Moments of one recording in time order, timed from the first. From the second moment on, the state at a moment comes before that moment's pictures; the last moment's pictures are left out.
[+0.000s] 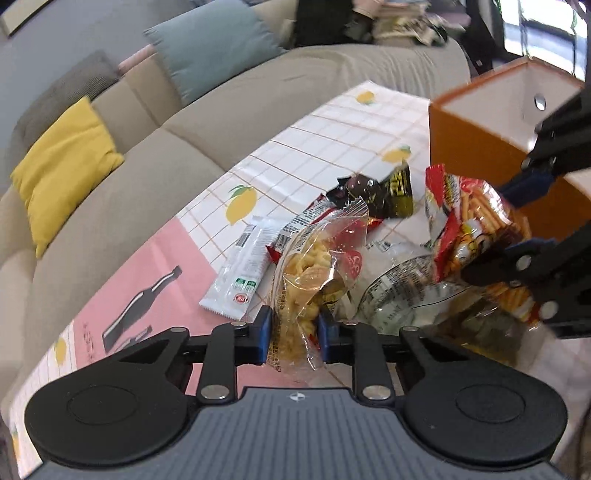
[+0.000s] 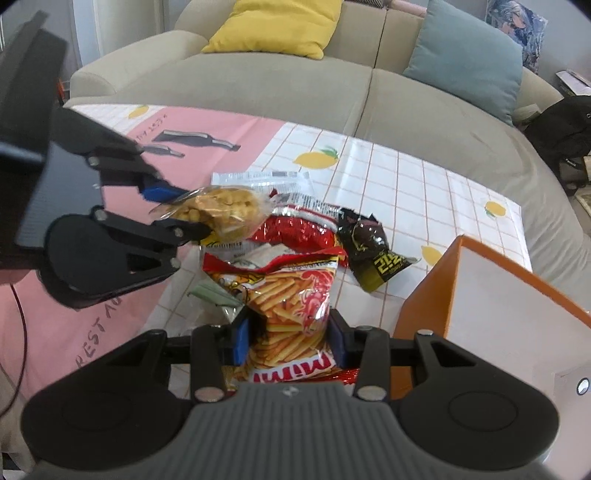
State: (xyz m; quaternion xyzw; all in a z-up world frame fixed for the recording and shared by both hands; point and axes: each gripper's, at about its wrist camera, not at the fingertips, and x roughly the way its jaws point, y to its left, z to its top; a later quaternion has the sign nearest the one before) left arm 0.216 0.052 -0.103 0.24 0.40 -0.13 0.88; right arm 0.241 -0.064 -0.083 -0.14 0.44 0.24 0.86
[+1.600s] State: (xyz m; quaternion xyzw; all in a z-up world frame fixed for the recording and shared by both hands) left arm 0.254 -0.119 -0.080 -0.05 0.59 -0.23 0.77; right arm 0.266 -0.285 -0.089 -0.01 0.60 0.08 0.80
